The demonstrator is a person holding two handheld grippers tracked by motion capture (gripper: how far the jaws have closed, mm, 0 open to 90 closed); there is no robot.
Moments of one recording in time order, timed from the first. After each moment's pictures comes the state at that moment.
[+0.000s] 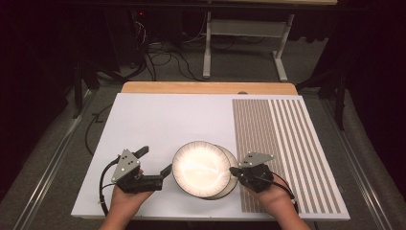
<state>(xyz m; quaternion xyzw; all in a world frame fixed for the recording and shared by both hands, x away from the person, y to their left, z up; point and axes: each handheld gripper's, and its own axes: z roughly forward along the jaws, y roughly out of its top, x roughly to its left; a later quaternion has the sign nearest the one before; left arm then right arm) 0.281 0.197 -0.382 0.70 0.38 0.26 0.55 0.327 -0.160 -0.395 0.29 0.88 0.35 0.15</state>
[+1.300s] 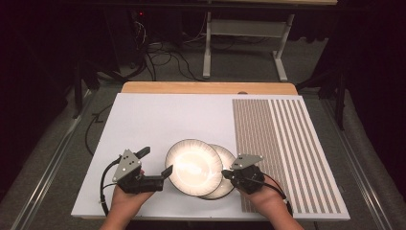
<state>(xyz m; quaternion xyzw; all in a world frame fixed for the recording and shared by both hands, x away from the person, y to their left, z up) 0.282 0.195 -0.383 0.71 0.38 0.24 0.55 0.326 -0.139 -0.401 0.26 0.89 0.35 0.13</state>
